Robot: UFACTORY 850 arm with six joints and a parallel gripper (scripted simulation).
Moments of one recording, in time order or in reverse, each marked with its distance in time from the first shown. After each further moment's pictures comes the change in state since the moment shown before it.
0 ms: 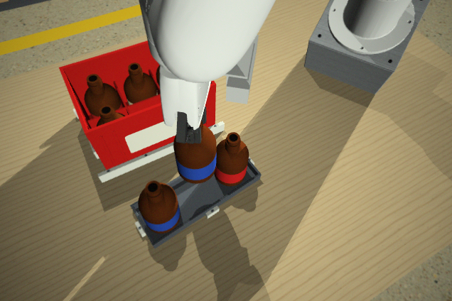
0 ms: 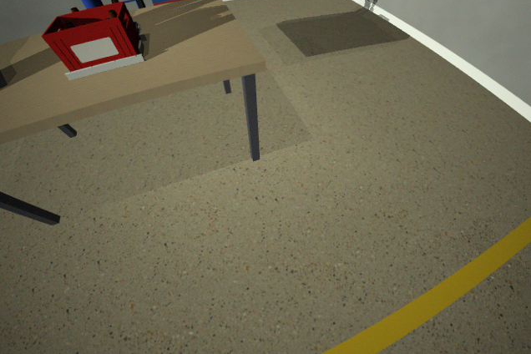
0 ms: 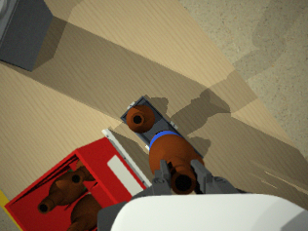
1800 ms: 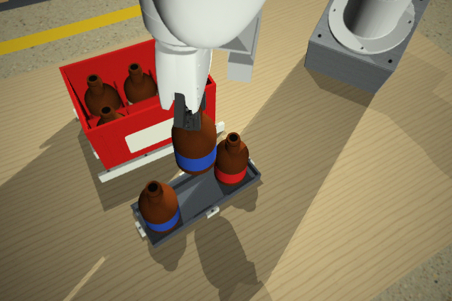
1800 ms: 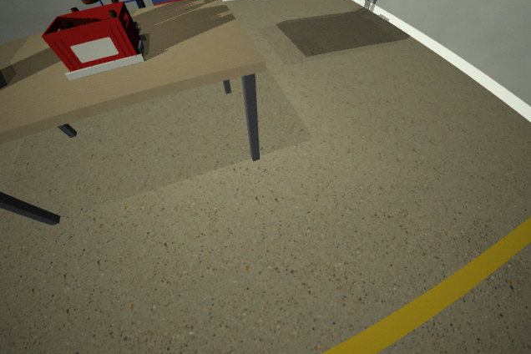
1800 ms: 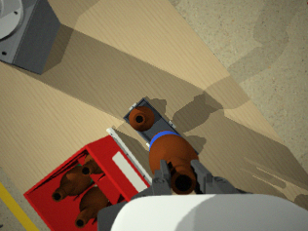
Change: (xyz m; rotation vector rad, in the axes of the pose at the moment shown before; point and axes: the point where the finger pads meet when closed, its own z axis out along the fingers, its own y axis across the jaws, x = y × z) arm 0.000 0.000 -0.036 0.000 0.000 0.000
